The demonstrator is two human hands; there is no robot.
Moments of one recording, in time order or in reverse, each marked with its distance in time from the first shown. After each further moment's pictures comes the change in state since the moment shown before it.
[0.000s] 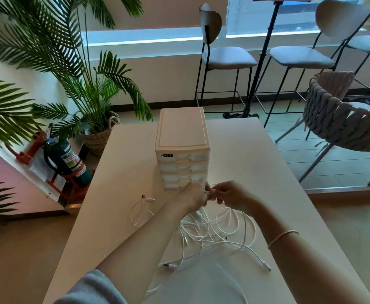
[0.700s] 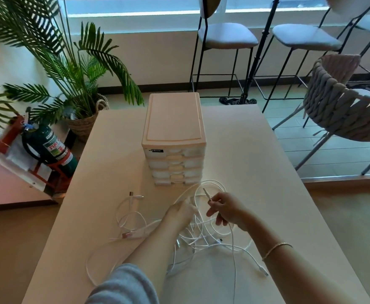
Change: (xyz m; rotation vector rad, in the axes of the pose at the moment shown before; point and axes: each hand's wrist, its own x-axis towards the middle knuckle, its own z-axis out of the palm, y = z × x) left_hand 0.040 -0.083 0.080 0.394 -0.074 -0.013; right_hand 0.026 0.048 0.025 0.223 -0.016 0.207
